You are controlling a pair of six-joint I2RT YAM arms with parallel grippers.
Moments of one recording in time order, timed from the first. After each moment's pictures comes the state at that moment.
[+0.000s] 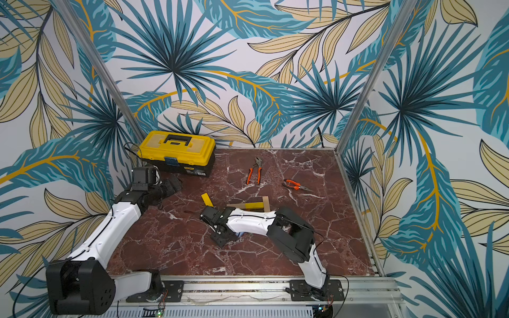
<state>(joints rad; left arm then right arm) 0.01 1.24 0.96 -0.49 0.07 -0.57 1.06 2.03 1.41 -0.71 0.04 0.20</state>
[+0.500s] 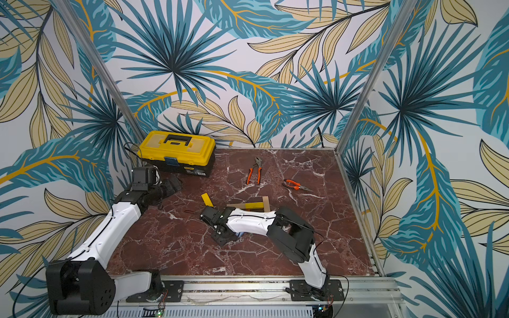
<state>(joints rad) 0.01 1.24 0.96 -0.49 0.07 -0.56 1.06 2.03 1.41 -0.70 0.08 0.22</state>
